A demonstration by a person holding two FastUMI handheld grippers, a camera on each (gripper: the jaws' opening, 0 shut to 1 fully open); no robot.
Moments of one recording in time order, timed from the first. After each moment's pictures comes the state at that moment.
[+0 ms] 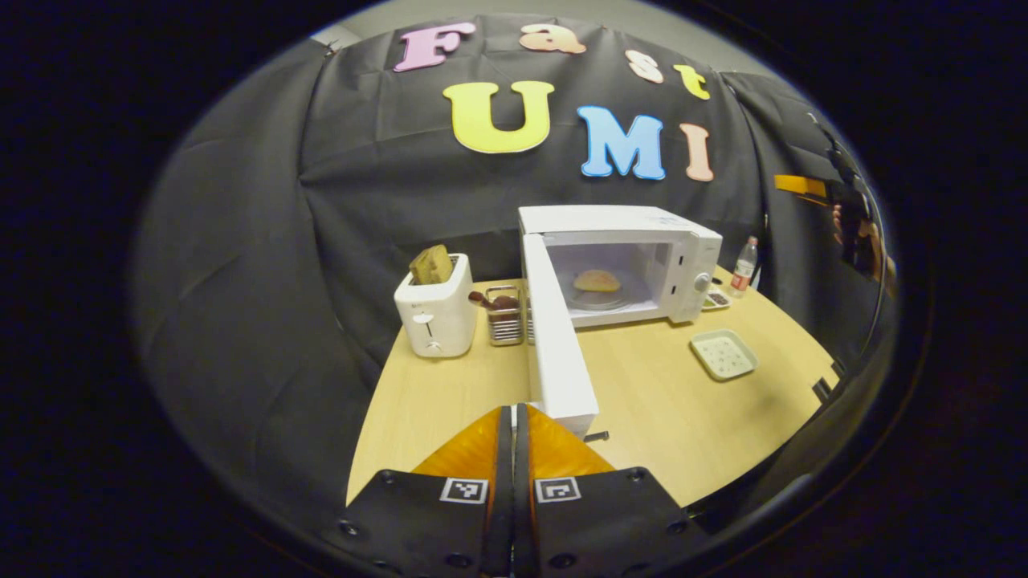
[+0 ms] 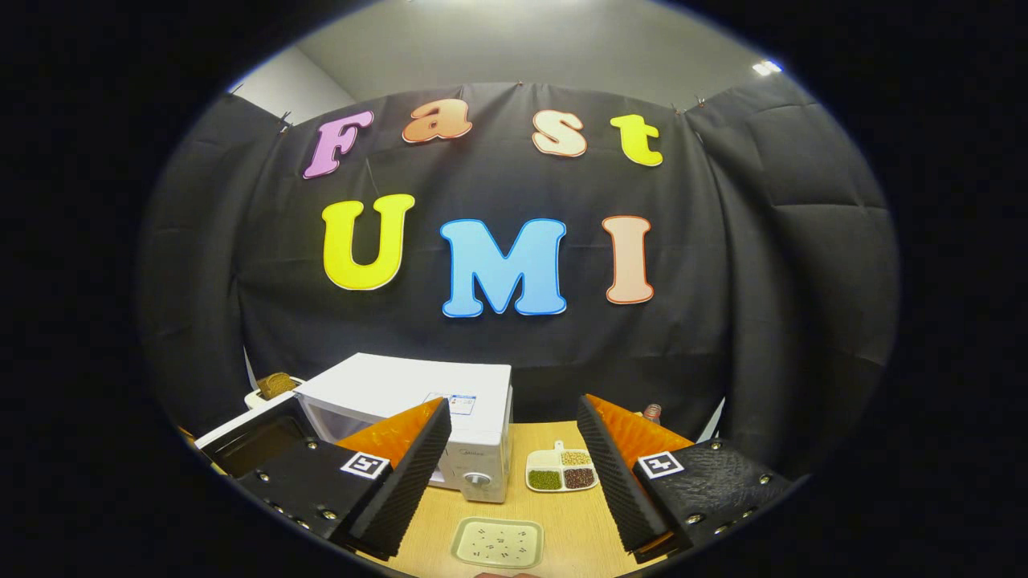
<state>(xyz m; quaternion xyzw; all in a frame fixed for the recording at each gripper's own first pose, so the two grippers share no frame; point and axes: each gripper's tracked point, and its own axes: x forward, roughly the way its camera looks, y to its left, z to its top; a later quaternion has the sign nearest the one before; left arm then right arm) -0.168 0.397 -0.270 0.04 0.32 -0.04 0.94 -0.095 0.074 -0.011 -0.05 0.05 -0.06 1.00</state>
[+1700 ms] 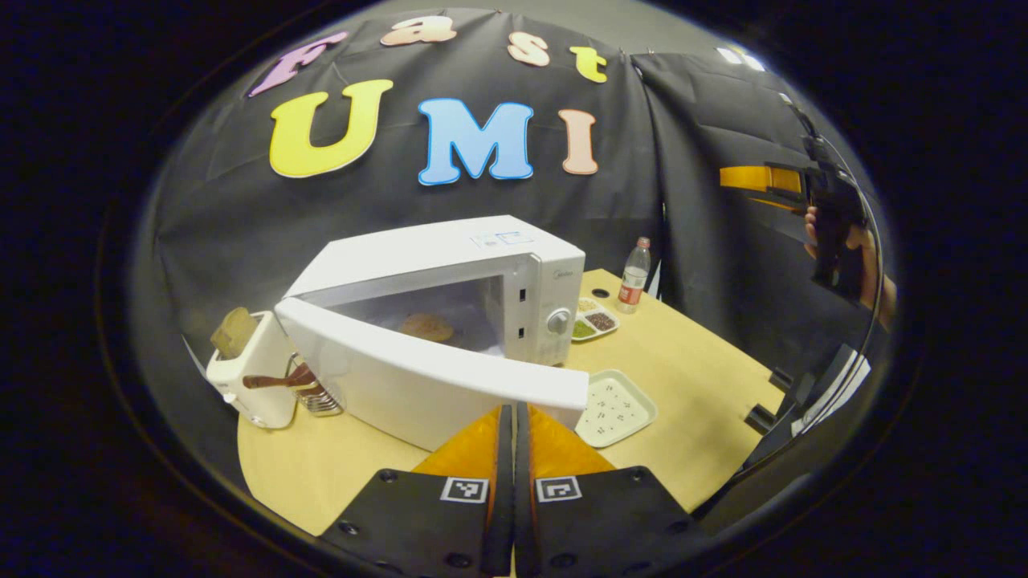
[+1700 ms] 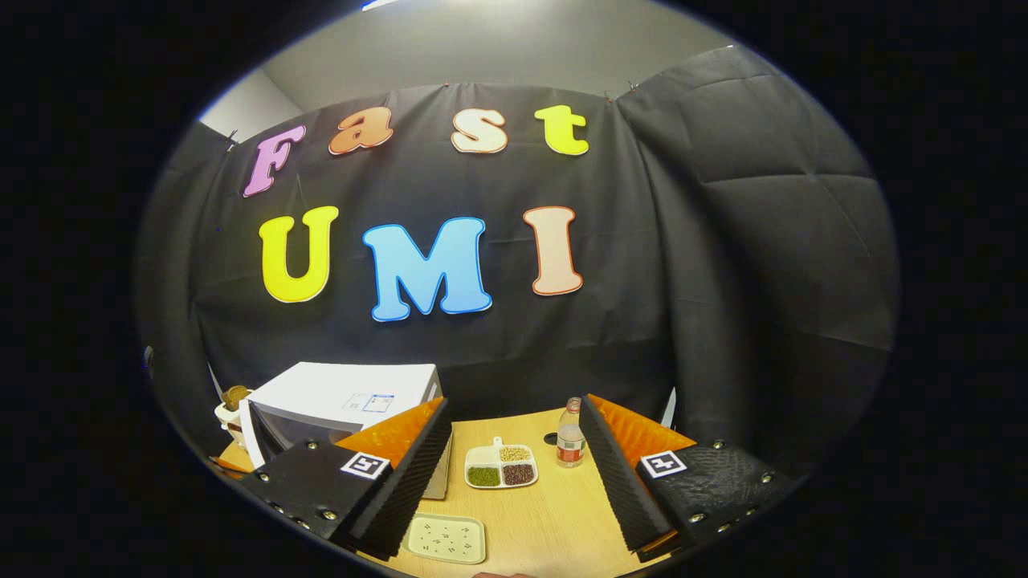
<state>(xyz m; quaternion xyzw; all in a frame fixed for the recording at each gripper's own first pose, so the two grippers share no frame) -0.031 0.117 -0.292 0.04 0.30 -0.22 0.93 0.043 0.006 -0.111 -0.02 0.06 -0.13 0.99</state>
